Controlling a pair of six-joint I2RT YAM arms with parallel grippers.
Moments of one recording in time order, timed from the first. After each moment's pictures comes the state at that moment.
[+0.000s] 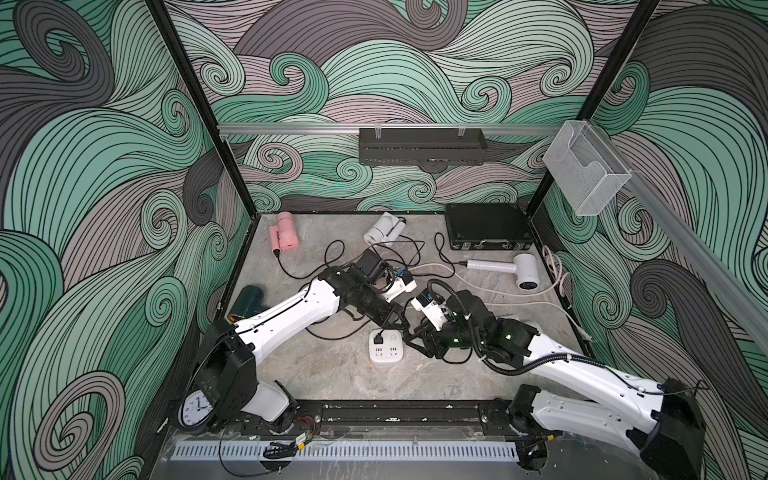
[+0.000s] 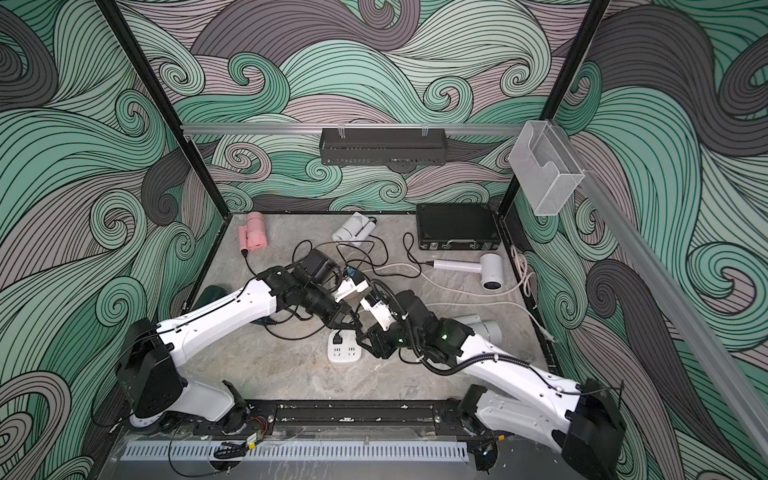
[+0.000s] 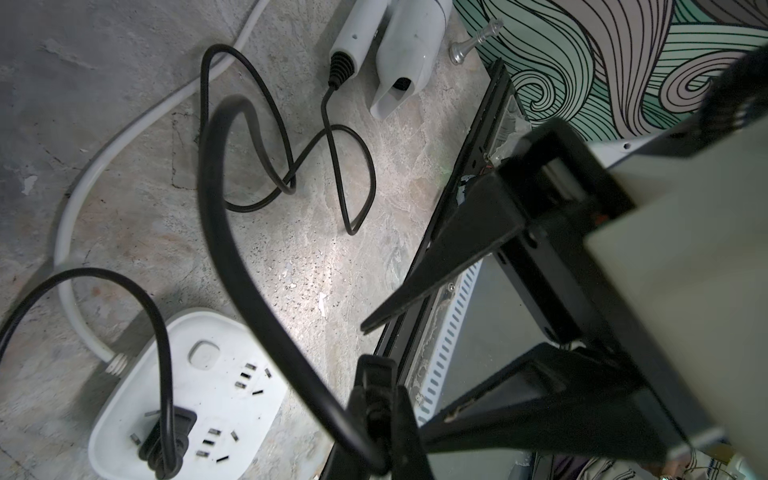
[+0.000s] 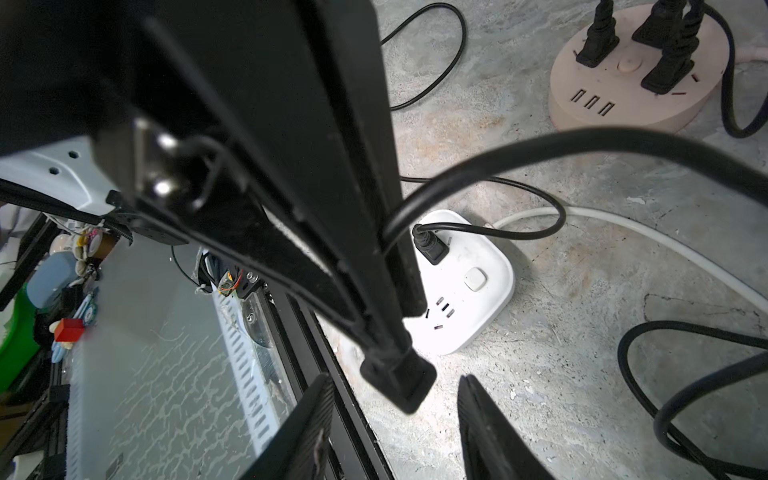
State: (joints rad) left arm -0.74 1.48 1.18 -0.77 0.70 -0.09; right arm 0.89 1.04 0.70 -0.37 -0.33 0.28
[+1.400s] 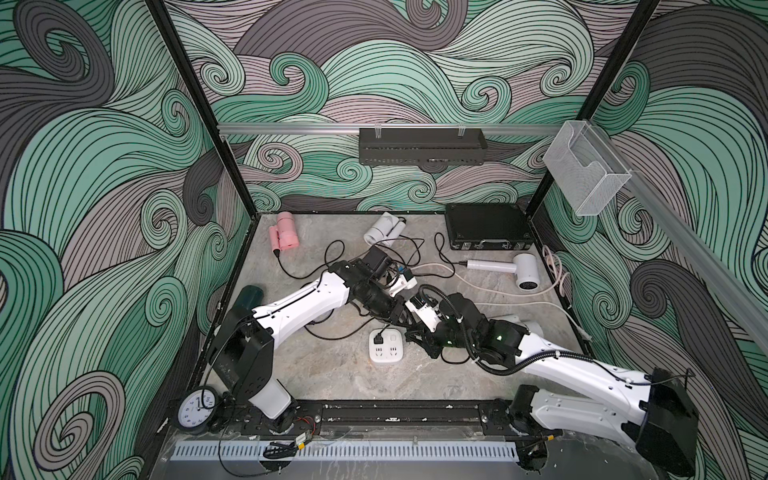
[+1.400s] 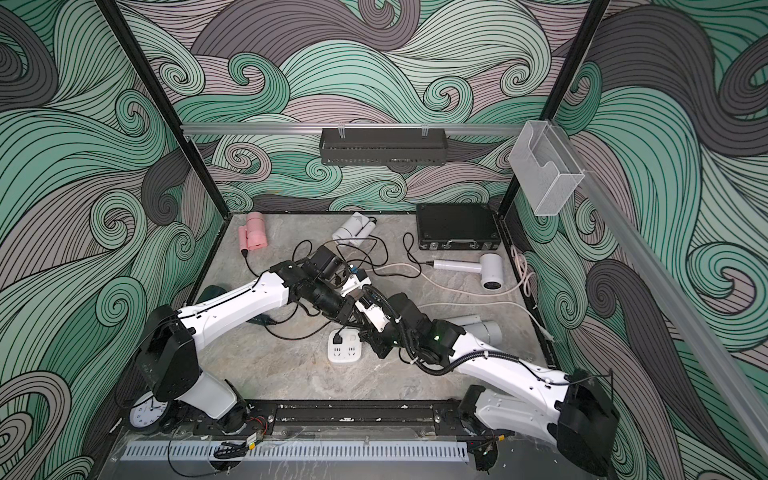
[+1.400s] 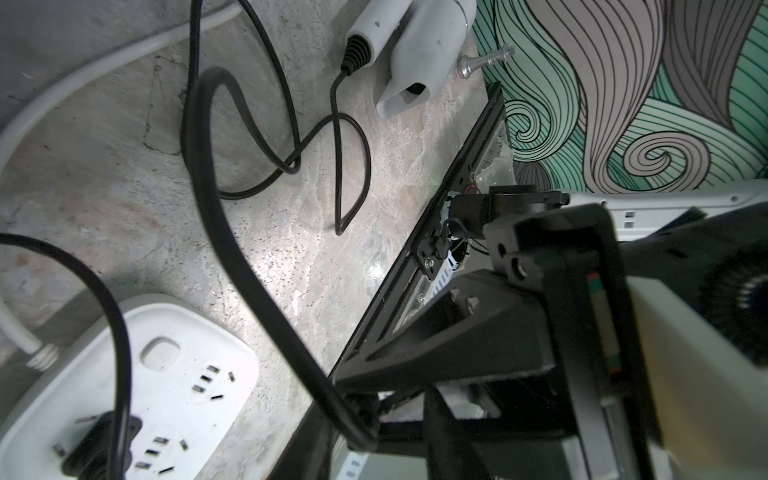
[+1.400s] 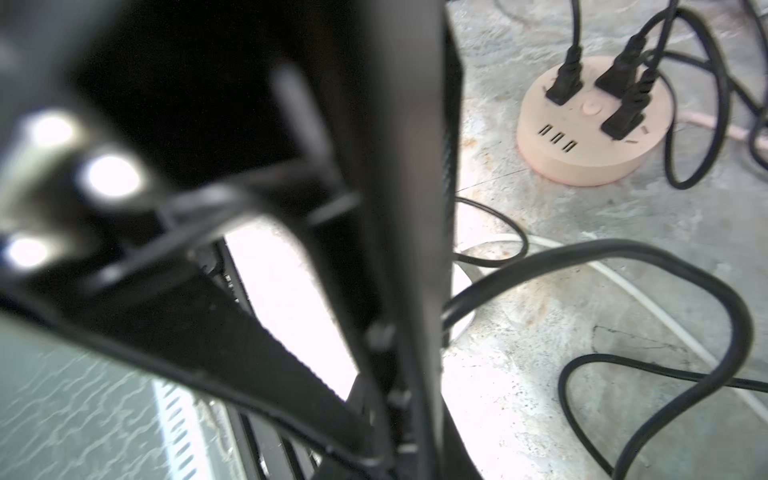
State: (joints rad) left arm -0.72 1.58 1.23 -0.78 0.79 -0.28; right arm 0.94 1.09 0.69 -0.30 -0.18 0.15
